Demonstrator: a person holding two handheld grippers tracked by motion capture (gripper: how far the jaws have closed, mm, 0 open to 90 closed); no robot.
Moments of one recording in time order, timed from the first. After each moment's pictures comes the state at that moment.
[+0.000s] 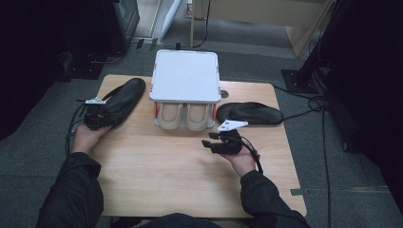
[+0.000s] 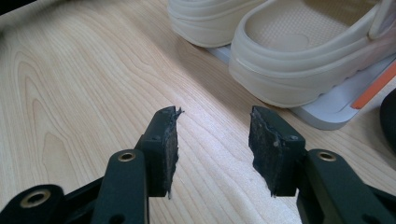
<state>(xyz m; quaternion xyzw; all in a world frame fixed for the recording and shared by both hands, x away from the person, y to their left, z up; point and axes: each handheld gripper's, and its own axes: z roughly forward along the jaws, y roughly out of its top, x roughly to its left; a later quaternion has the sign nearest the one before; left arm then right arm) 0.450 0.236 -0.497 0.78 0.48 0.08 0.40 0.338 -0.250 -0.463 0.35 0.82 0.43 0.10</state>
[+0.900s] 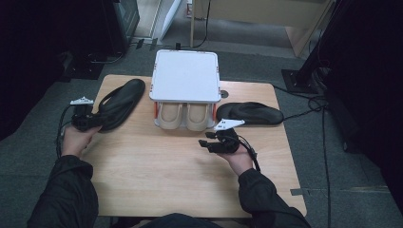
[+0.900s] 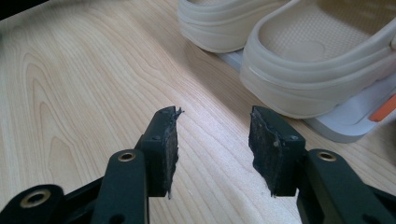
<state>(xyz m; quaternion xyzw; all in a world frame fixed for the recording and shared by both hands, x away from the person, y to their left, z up) 0.437 0.246 -0.466 0.76 0.47 0.10 0.43 0.342 -0.241 -0.463 0.34 0.83 0.43 0.09</state>
